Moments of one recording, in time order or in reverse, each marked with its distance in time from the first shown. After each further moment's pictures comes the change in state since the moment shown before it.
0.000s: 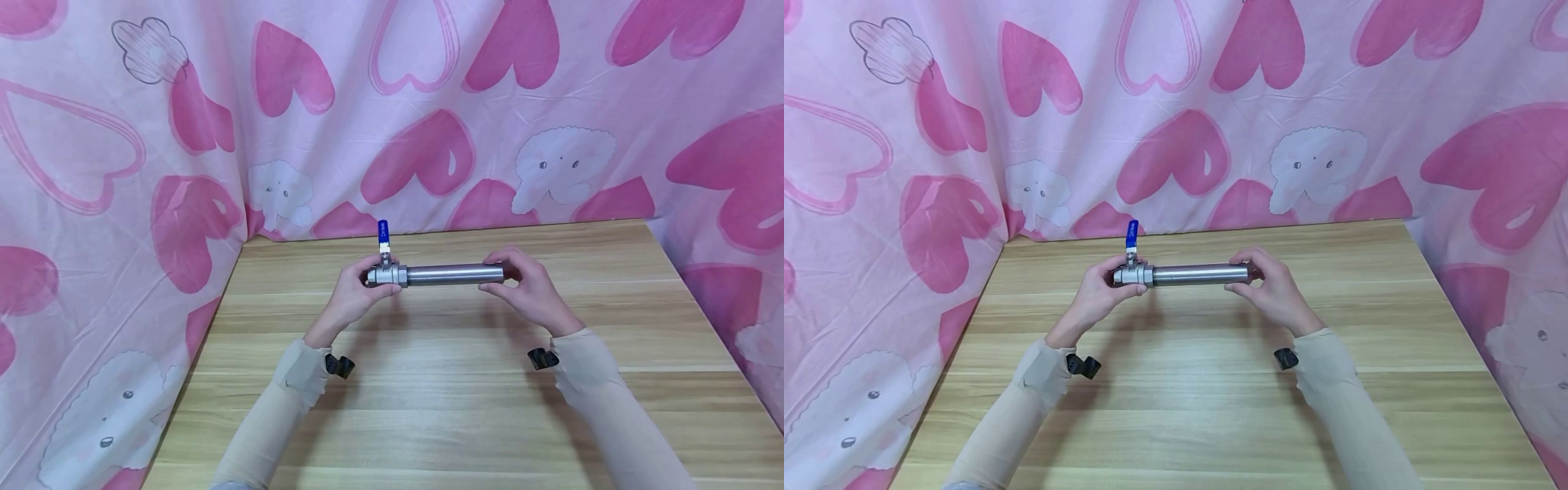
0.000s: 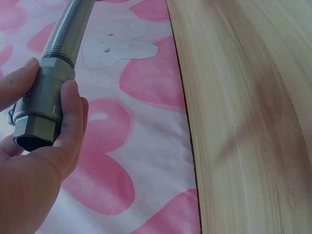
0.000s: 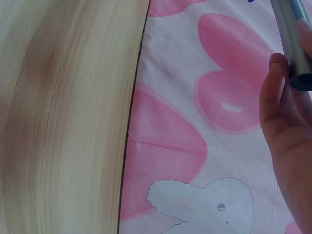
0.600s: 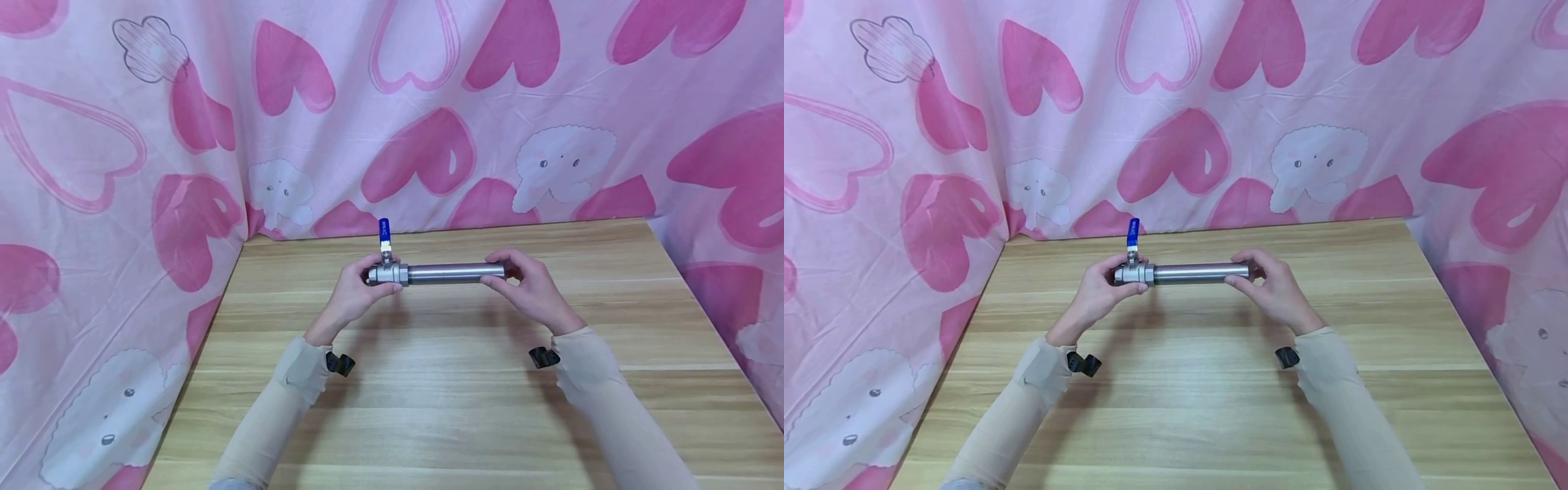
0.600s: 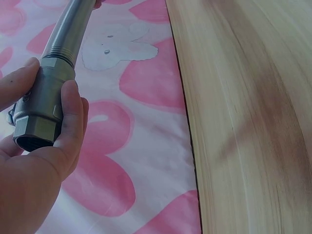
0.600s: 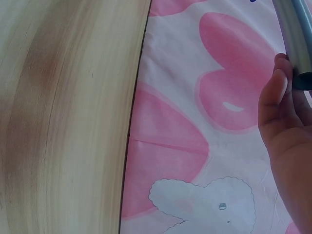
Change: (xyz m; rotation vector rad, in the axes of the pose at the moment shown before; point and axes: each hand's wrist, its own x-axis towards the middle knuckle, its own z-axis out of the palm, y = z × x) left_hand 0.001 0.001 0.000 0.012 0.003 0.038; right_hand -0.002 -0.020 -0.004 0.013 -0.022 0.058
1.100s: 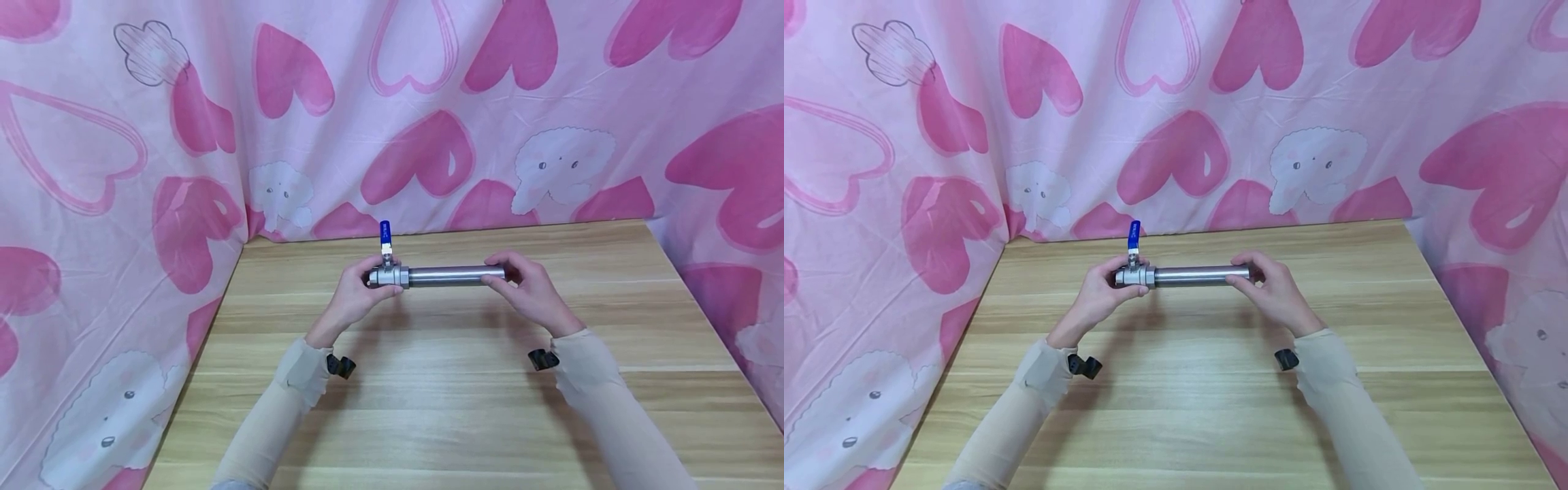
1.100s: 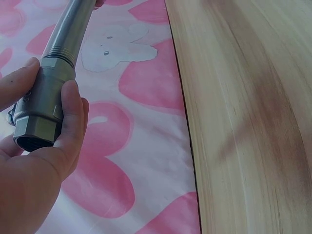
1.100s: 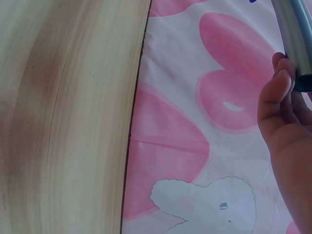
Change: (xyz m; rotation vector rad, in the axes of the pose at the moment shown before) left_hand -0.001 -0.001 0.002 0.017 0.005 0.001; right_hand 0.001 0.023 0.002 0.010 0.005 0.008
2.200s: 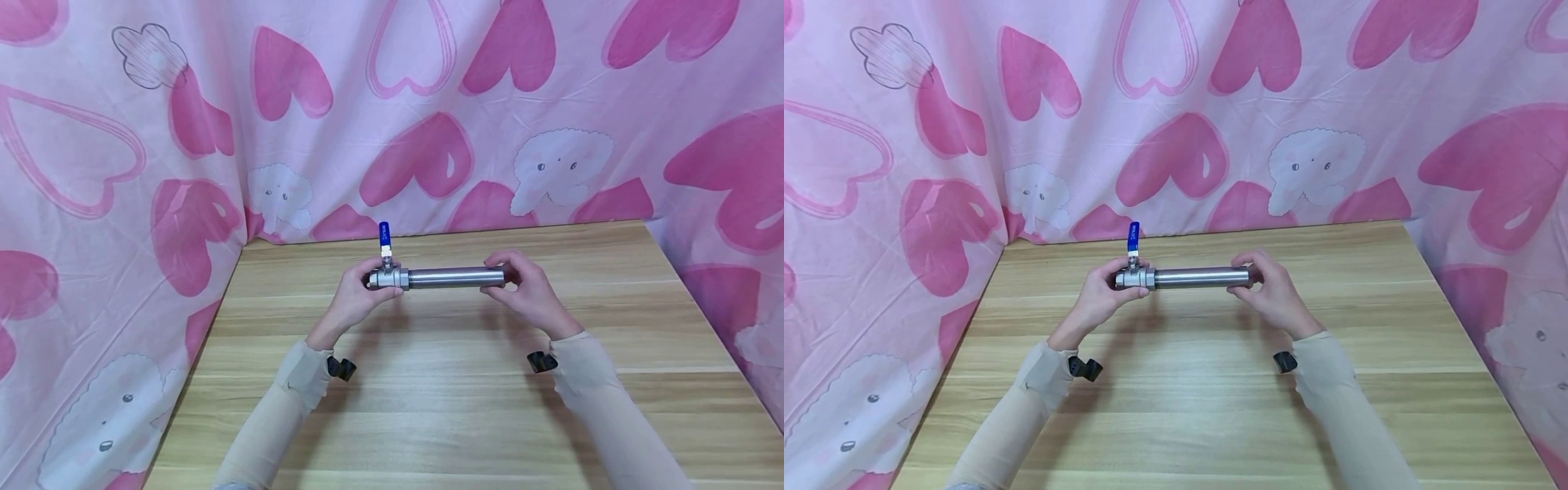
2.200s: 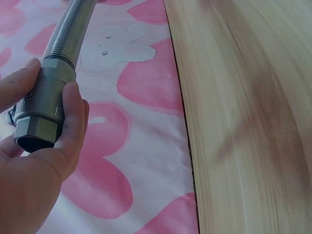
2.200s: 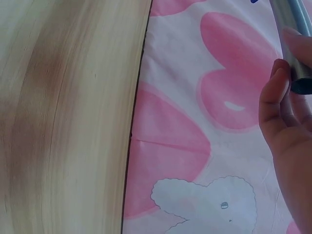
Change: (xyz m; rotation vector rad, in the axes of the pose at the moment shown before) left_hand 0.001 0.000 0.002 -0.020 0.004 -0.018; right_hand 0.000 0.003 0.002 -0.004 0.024 -0.103
